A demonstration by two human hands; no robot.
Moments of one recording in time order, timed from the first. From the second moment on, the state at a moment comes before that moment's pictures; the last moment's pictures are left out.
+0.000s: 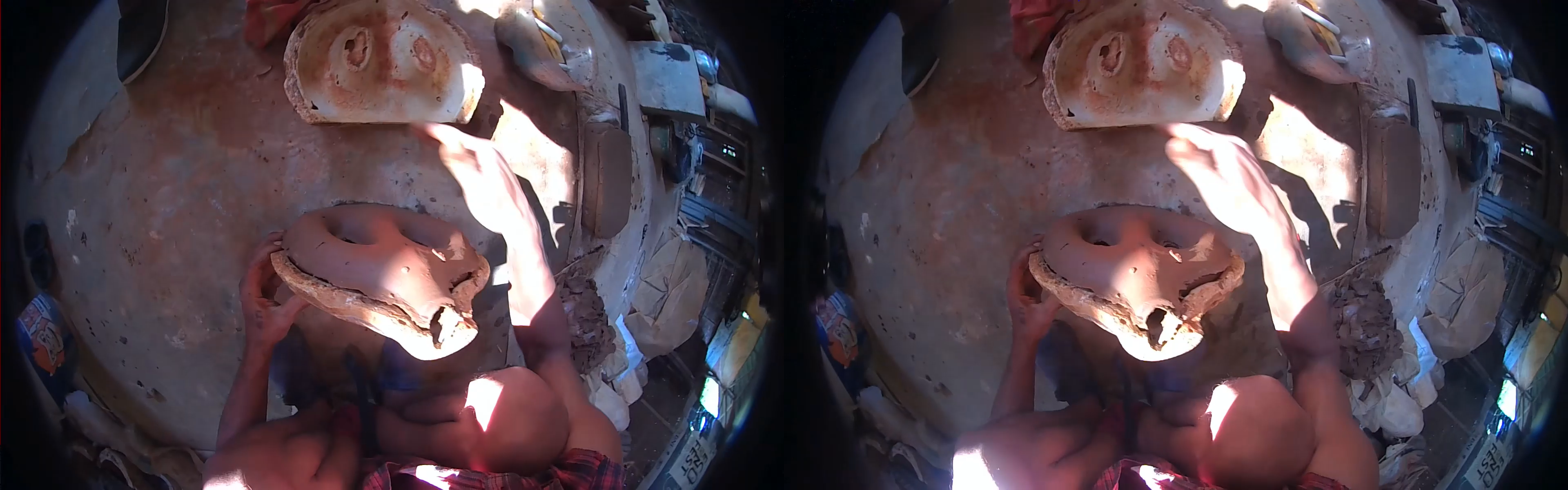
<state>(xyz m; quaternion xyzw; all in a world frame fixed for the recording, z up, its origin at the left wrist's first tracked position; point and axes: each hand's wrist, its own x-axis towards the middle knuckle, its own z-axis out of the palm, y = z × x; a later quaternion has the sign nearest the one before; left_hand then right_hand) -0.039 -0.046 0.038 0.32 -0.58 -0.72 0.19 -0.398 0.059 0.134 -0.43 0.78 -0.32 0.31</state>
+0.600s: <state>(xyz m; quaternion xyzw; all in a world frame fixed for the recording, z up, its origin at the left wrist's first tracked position) -0.035 -0.041 0.028 0.35 -0.50 -0.76 0.21 -0.283 0.228 0.082 -0.31 0.79 -0.48 0.24</state>
